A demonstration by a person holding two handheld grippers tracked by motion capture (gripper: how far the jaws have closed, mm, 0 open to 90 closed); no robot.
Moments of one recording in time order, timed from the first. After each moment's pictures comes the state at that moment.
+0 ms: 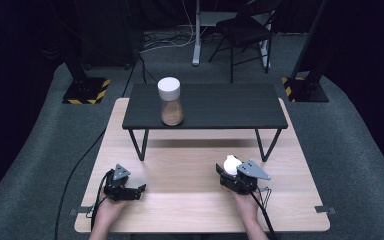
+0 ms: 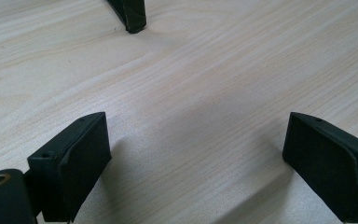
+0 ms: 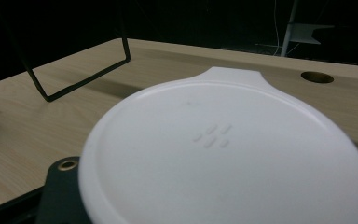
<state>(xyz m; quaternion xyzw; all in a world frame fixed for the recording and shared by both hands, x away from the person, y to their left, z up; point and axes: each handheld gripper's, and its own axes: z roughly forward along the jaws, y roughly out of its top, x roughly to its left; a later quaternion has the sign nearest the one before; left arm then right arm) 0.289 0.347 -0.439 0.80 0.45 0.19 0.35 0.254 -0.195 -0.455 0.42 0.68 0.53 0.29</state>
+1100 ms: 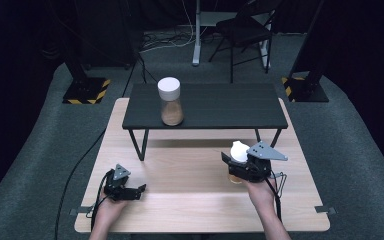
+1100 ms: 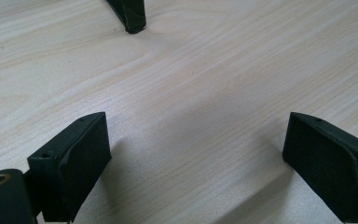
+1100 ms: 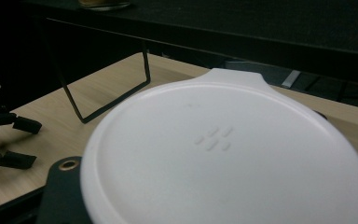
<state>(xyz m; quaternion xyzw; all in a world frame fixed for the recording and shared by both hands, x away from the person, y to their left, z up) 0.289 0.347 -0.439 0.80 0.45 0.19 0.35 0.257 -0.218 -0.351 0.38 0.71 0.53 0.26</state>
